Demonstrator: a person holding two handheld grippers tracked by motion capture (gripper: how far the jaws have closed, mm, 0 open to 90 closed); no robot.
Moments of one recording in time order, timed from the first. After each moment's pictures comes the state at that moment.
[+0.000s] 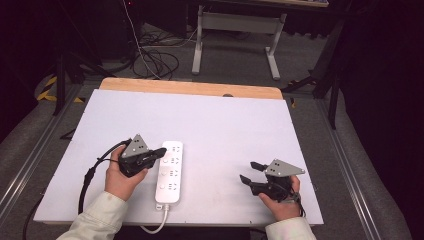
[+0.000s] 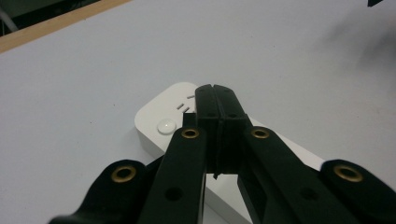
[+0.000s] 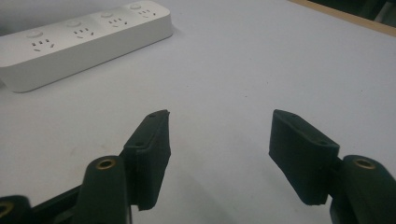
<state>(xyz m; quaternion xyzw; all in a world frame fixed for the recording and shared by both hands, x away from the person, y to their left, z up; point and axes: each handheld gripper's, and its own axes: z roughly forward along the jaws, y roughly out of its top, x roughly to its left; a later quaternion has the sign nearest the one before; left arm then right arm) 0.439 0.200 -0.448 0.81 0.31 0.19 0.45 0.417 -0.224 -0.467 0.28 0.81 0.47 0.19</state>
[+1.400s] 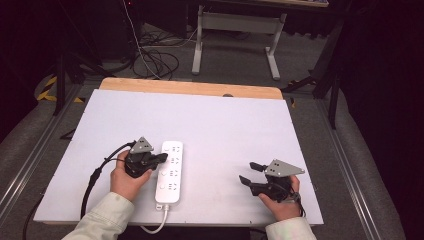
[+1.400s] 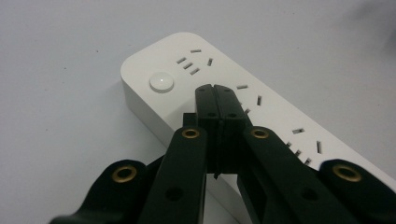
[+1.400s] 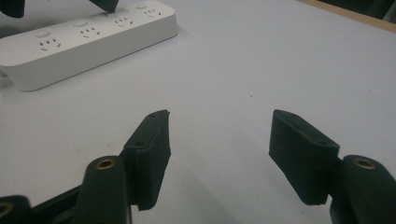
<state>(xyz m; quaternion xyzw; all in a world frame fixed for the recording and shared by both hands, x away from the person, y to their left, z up) 0.450 0.195 -0.472 0.82 0.37 0.14 0.42 0.417 -0.224 -0.468 0.28 0.82 0.47 0.18</state>
